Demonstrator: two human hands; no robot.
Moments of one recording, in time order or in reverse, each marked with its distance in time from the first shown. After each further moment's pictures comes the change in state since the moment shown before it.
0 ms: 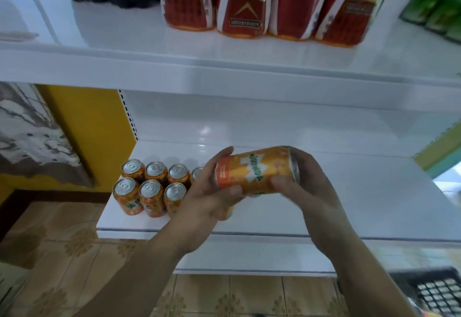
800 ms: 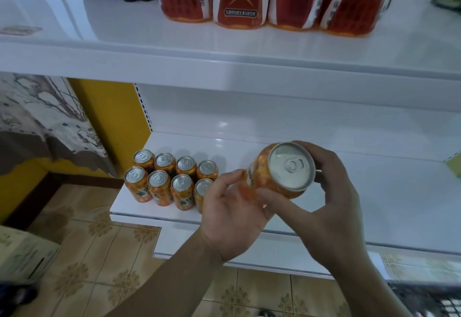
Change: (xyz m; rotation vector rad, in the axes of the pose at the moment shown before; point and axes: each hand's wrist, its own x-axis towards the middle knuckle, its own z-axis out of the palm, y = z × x) left_hand 0.007 -0.030 0.055 -0.424 0.093 -0.116; right_hand -0.015 -0.013 -0.004 -0.437 0.156 -0.359
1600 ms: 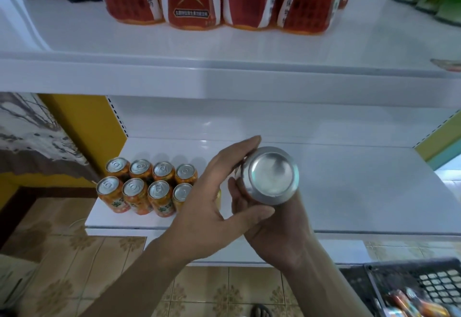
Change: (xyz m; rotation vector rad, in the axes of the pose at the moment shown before) left_hand -0.007 0.022 0.031 1.250 -0.164 0.548; right_hand 0.008 0.028 0.016 1.406 -0.068 1.049
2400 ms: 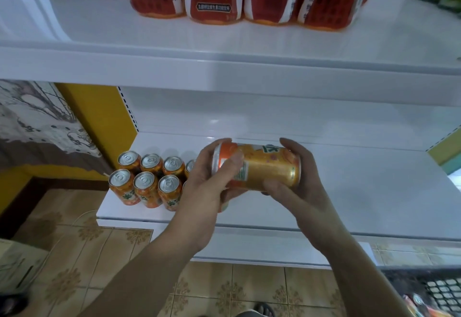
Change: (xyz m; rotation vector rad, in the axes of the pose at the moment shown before) left_hand 0.000 0.001 -0.005 -0.583 0.322 -0.497; right_hand -0.004 -0.020 -0.020 -0.974 -0.163 -0.569
